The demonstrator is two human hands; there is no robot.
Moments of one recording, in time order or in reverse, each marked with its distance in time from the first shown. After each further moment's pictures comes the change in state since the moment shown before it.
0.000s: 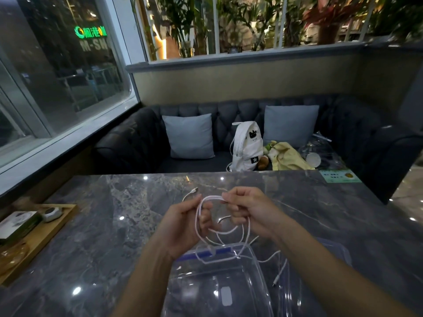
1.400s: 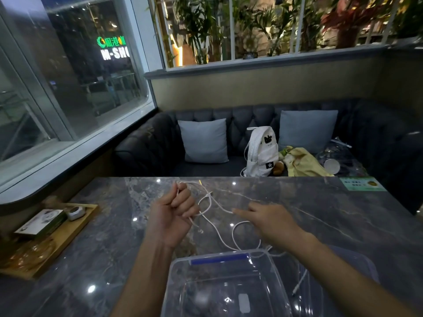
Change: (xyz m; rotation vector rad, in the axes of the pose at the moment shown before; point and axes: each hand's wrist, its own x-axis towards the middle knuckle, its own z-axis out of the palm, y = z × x) left_hand -0.021 0.040 -0.023 -0.273 0.003 0.339; right_hand 0.006 0.019 -0.016 -1.933 -0.015 -0.420
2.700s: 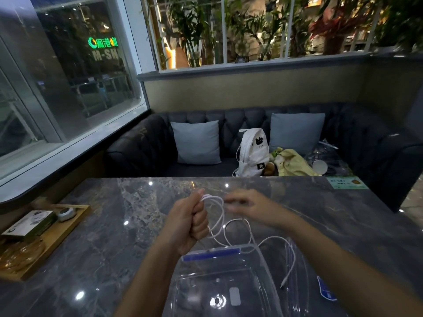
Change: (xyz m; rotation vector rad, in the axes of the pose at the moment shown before) left_hand -0.015 -0.033 0.016 0.485 0.020 -0.087; right_hand 0.006 -0.006 -0.036 0.897 -0.102 0.129
